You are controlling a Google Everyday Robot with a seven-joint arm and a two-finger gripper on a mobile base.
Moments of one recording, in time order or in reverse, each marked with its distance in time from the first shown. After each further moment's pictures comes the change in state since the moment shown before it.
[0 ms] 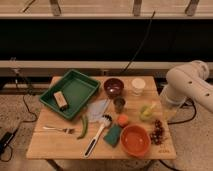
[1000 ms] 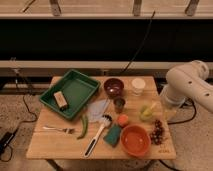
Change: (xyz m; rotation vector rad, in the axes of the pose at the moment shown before) arm -0.005 0.000 0.000 0.000 -0.008 -0.027
